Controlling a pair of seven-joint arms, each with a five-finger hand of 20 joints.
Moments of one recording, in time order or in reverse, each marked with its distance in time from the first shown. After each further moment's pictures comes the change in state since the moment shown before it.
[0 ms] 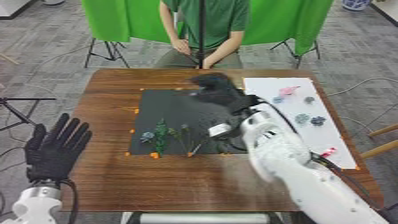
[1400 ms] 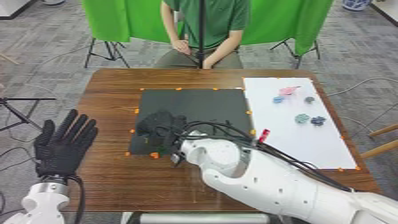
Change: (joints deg) left arm -3.1 1.9 3.8 0.6 0.4 -0.1 1.1; right arm 23.5 -11.1 -36.0 20.1 -33.2 -4.5 -4.4
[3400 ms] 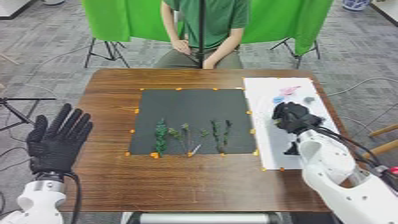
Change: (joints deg) left arm 0.4 0.3 -1.0 -1.2 1.7 0.1 2.3; right arm -34.8 22.4 47.1 -10.0 -3.5 -4.4 14.8
